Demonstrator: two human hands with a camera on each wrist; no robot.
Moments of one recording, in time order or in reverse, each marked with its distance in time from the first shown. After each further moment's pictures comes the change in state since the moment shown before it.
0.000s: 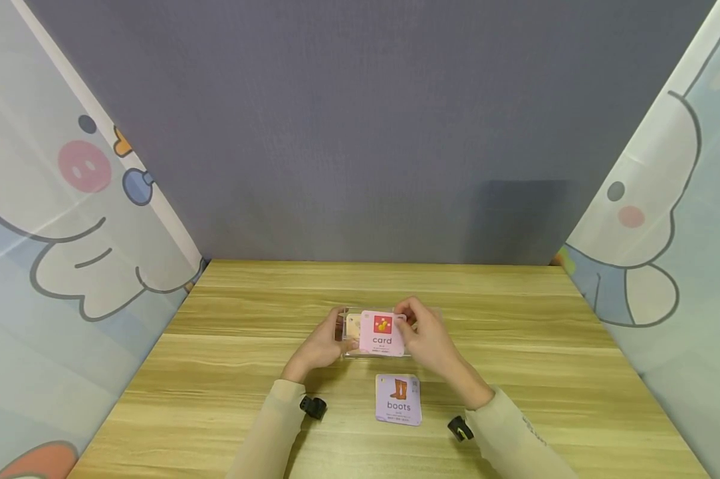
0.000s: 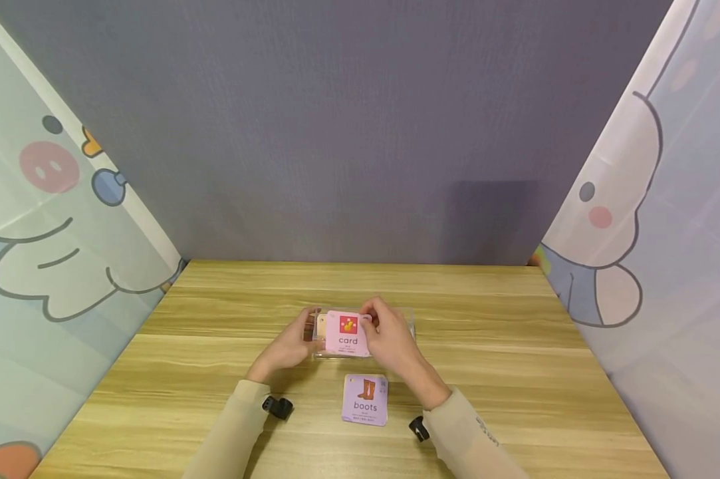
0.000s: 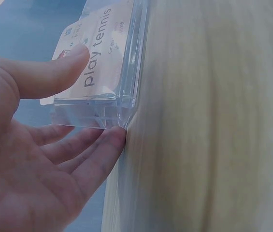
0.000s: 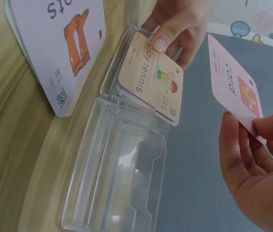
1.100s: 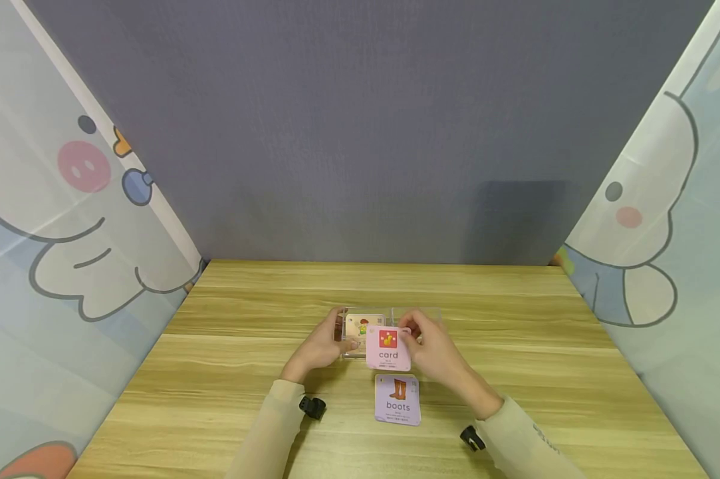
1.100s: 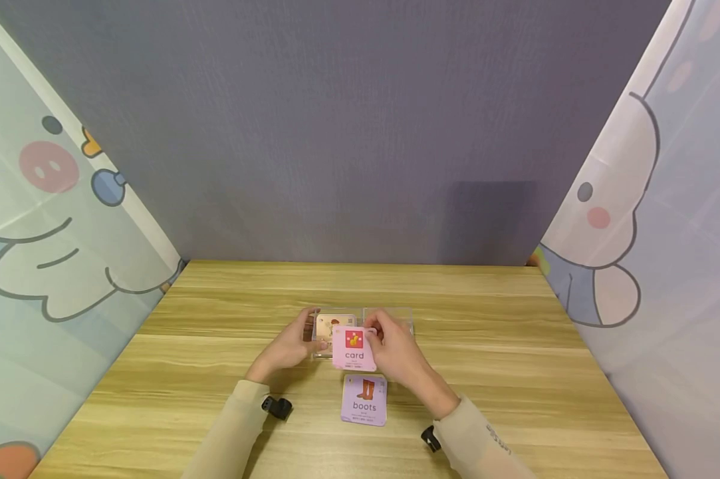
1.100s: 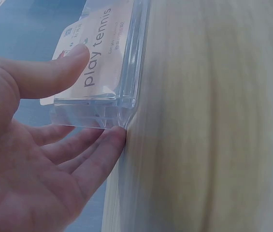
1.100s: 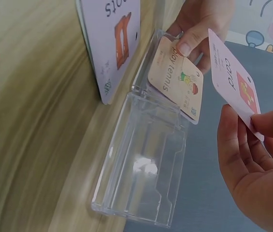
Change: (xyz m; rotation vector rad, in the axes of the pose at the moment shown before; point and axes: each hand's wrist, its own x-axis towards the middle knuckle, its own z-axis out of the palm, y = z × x) left_hand 0.000 -0.001 0.000 -0.004 -0.006 0.007; right_hand -0.016 0.010 -0.006 -0.035 -0.098 0.052
